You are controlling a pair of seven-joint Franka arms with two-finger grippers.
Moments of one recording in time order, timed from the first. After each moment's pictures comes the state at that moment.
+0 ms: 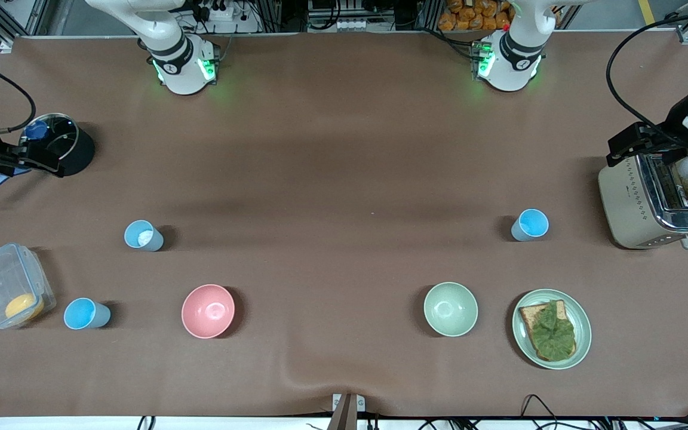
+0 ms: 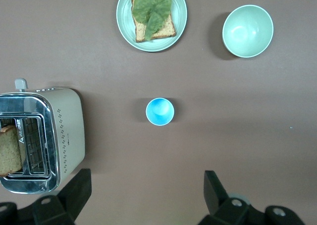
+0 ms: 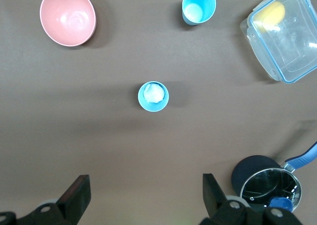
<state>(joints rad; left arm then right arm) 0.02 0.04 -0.09 -1.51 0.01 1.53 -0.09 0.01 0.06 -0.06 -1.57 0.00 1.54 -0.03</state>
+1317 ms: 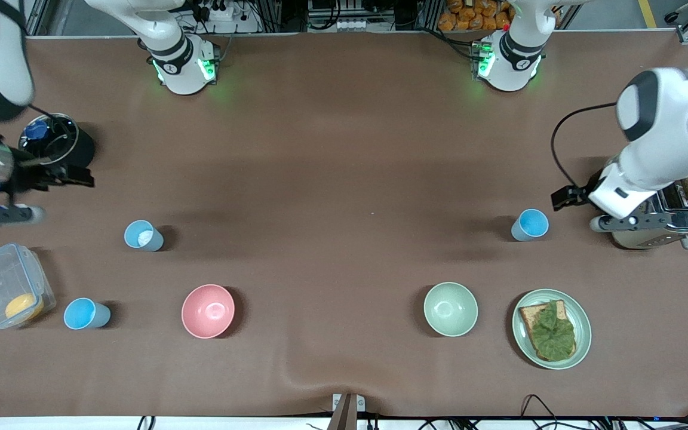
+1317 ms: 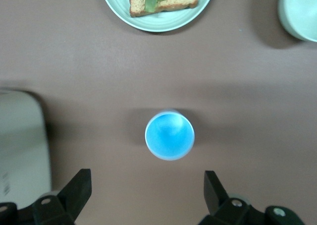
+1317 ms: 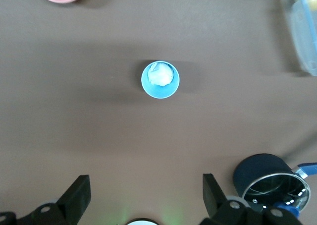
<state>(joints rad) 0.05 0.09 -0.09 -2.09 0.03 2.17 -0.08 0.02 0.21 -0.06 -1.59 0.00 1.53 -0.11</state>
